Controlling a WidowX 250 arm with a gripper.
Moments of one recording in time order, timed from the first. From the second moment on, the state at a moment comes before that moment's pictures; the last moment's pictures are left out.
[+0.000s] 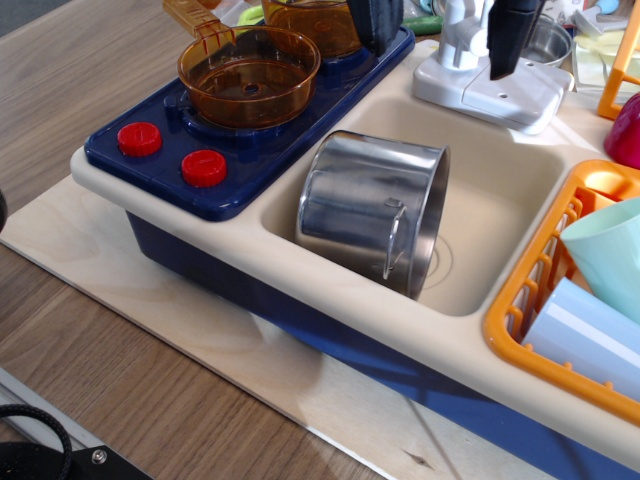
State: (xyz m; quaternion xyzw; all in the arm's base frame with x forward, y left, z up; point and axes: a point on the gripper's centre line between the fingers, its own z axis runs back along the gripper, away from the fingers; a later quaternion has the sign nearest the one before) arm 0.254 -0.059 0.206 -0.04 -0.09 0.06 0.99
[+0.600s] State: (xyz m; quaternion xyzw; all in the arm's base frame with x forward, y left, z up) arm 0.265 -0.069 0.185 0.04 -0.05 0.02 1.00
